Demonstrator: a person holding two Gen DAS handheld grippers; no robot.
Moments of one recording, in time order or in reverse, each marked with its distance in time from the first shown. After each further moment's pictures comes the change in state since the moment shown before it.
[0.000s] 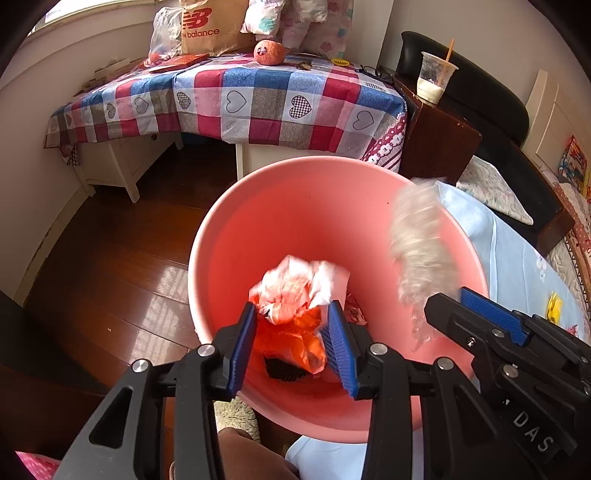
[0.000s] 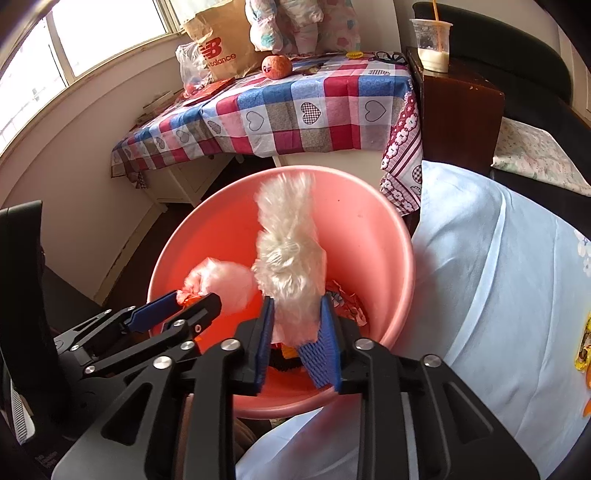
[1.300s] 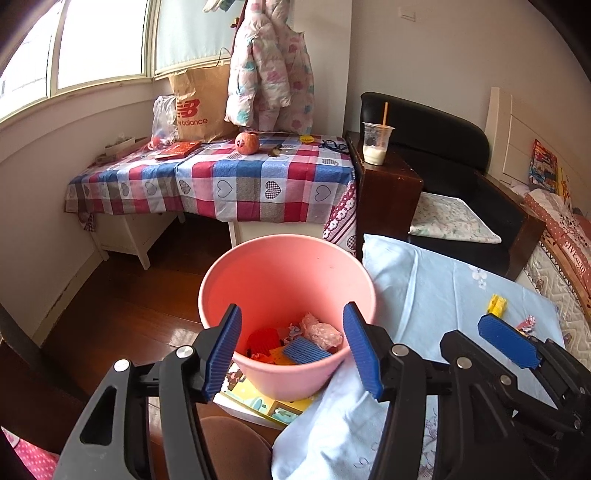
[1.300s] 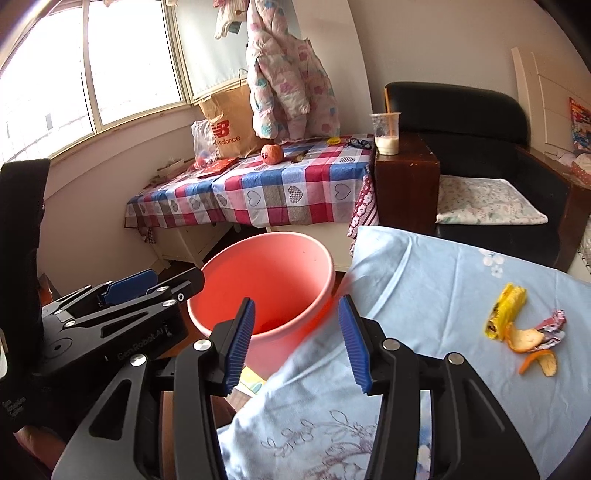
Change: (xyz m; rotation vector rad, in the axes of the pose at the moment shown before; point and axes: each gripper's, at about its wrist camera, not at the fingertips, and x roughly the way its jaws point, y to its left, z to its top) left arm -0.151 -0.069 -0.043 0.105 -0.282 0.022; right arm -0.157 -0.023 -0.069 -0.025 -0.325 -0.035
